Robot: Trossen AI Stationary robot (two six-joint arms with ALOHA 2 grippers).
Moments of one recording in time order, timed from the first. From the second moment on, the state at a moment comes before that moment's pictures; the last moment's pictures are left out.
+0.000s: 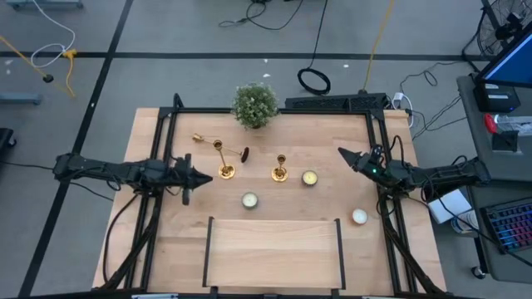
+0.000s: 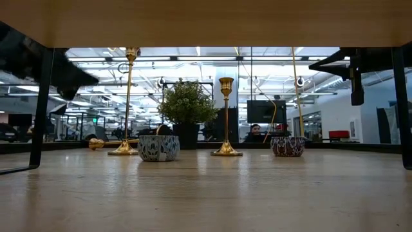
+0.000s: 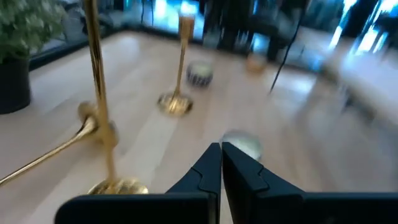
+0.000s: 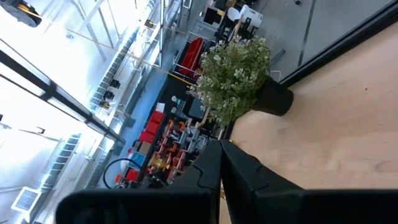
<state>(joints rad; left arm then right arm) -0.11 0.26 0.06 0.03 -0.16 -0.31 0.09 0.22 0.01 0.27 0.71 1.16</state>
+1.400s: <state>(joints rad) -0.11 0.57 0.91 -0.33 0.18 -0.70 0.09 0.22 0.01 0.26 0.70 1.16</state>
